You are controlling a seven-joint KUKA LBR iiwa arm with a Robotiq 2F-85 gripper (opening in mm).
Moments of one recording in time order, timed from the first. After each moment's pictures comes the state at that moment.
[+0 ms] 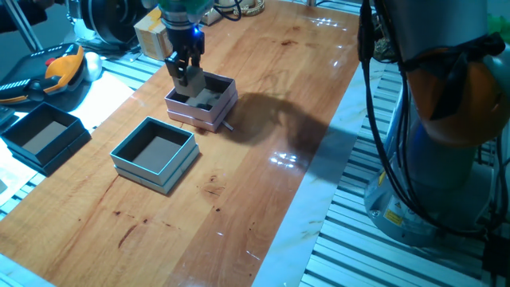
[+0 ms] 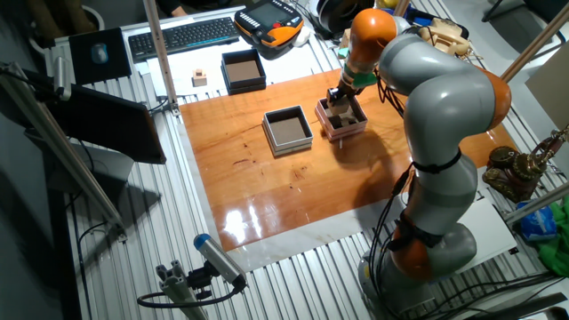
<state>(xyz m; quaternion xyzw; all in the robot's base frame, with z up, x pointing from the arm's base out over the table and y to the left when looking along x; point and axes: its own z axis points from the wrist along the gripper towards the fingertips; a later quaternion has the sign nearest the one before) 0.613 -0.045 0.151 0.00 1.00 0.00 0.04</state>
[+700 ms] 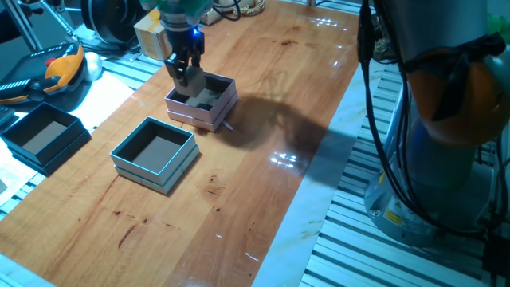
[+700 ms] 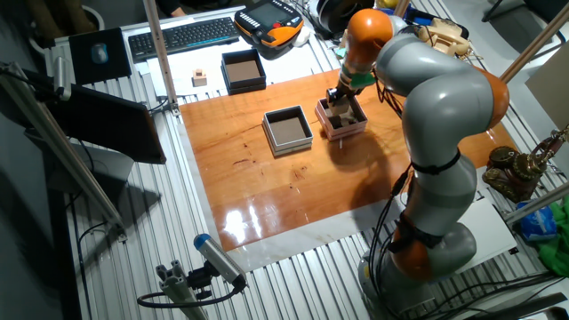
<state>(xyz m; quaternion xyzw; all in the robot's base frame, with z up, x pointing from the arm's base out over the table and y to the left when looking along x) 0.613 -0.044 0.151 0.03 1.00 -0.04 0.06</state>
